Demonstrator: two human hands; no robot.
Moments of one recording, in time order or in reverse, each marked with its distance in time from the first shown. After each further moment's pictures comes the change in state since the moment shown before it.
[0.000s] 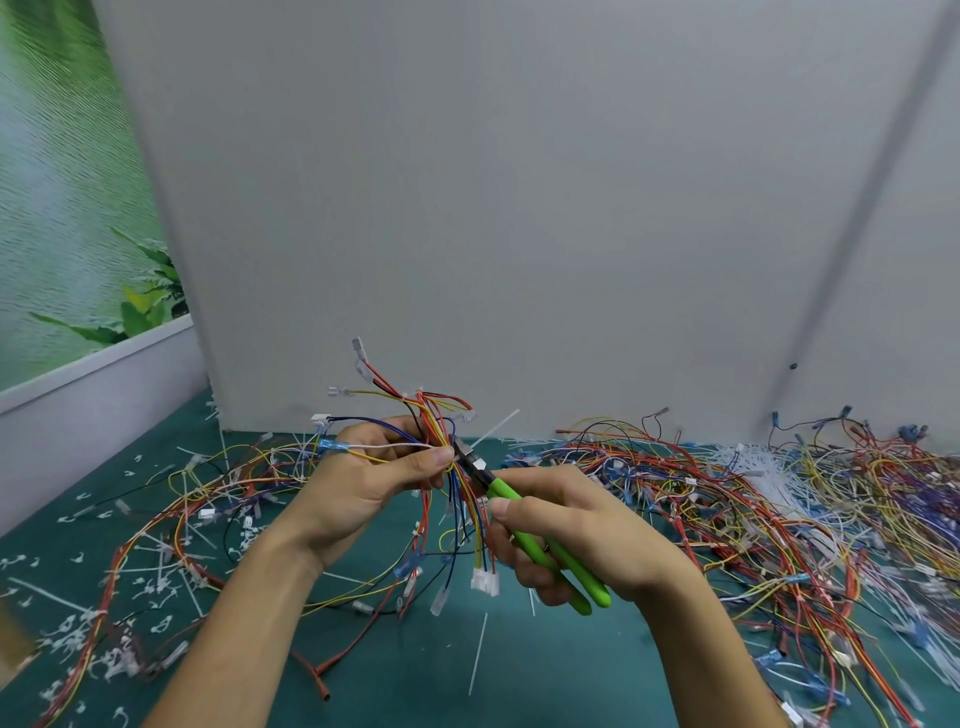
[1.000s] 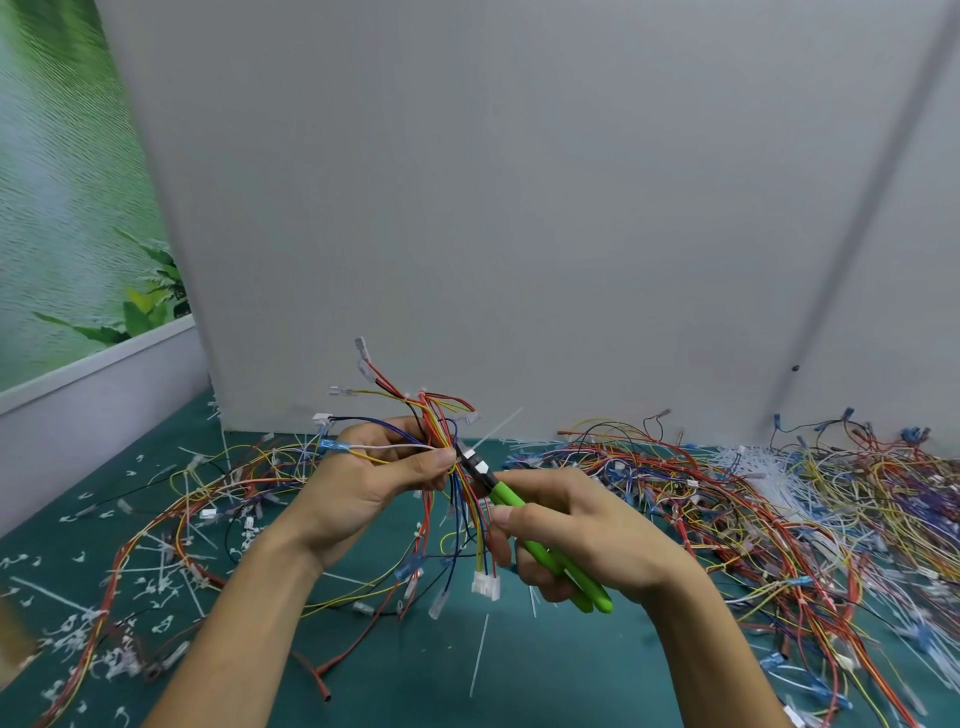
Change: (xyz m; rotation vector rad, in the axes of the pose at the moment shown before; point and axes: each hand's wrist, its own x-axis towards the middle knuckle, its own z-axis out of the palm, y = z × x) left_hand -0.002 0.003 0.001 0.011 -0.006 0.003; right_hand -0.002 -0.001 -0.002 -0.073 0.007 -0.037
